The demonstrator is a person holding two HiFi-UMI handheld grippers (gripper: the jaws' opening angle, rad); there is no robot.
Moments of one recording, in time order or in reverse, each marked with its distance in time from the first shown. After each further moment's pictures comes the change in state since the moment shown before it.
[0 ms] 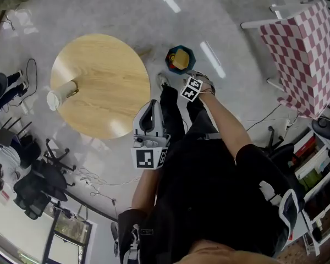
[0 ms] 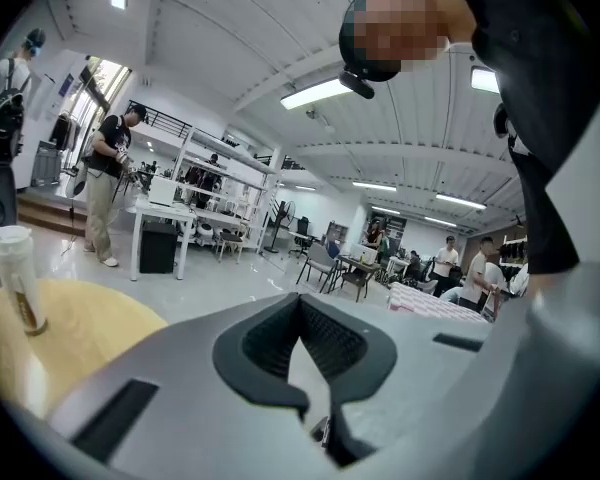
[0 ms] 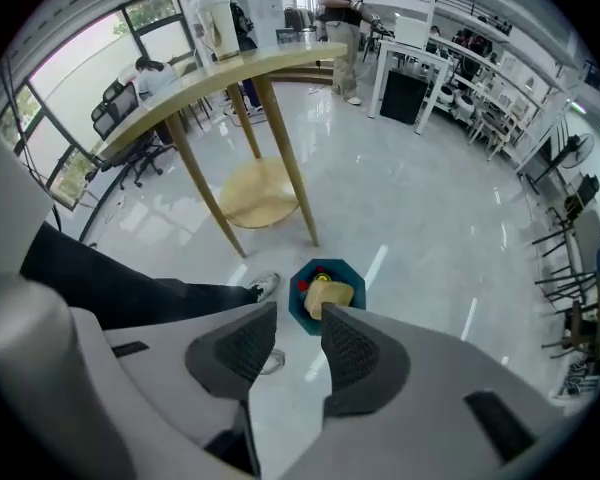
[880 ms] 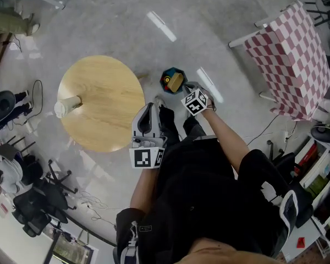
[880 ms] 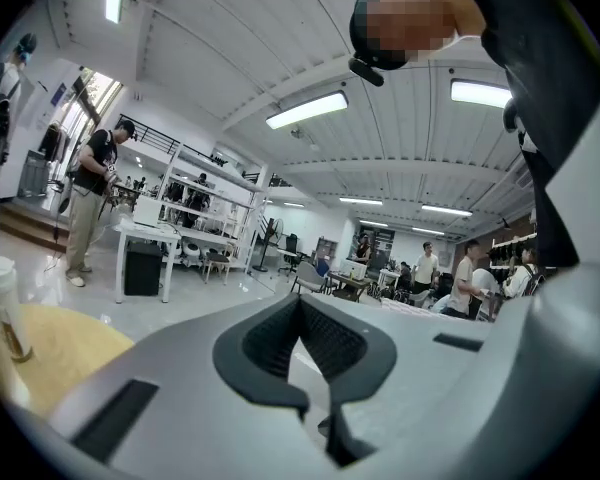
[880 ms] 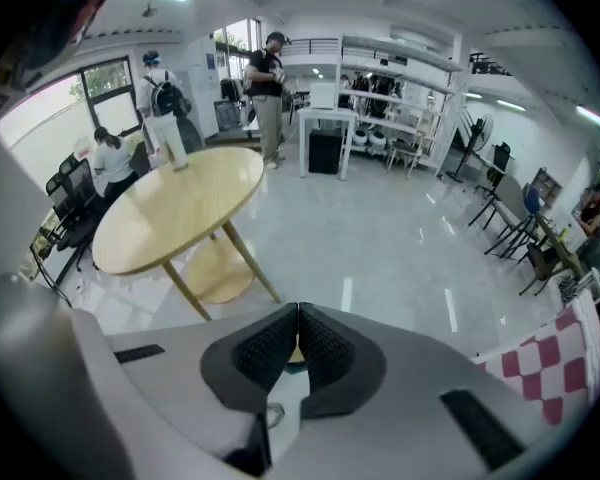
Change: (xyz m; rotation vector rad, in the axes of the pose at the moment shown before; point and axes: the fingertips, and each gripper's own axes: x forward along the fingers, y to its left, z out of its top) left arm -0.008 -0.046 0.049 0.045 -0.095 -0.055; right arm -0.173 -0.048 0.026 0.321 -0.323 -0.182
